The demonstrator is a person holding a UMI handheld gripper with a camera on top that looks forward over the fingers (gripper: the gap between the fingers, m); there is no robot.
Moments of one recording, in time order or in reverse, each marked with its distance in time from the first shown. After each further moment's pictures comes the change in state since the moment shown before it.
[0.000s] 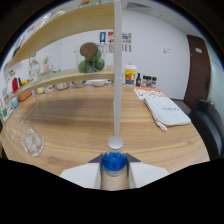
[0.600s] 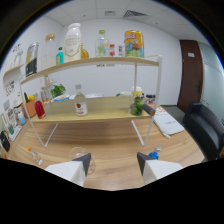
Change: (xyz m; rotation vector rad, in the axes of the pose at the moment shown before) arm -0.135 -0.077 -0.114 0.101 0.077 0.062
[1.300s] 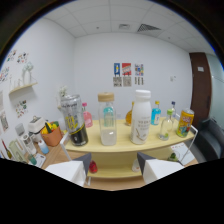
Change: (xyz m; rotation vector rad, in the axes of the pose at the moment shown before) arm -0.191 -0.220 -0.057 0.131 -0.108 -0.018
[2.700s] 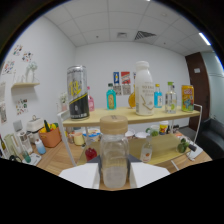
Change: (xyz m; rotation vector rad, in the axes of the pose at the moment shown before) arm -0.013 0.087 0.031 0.156 0.001 0.022
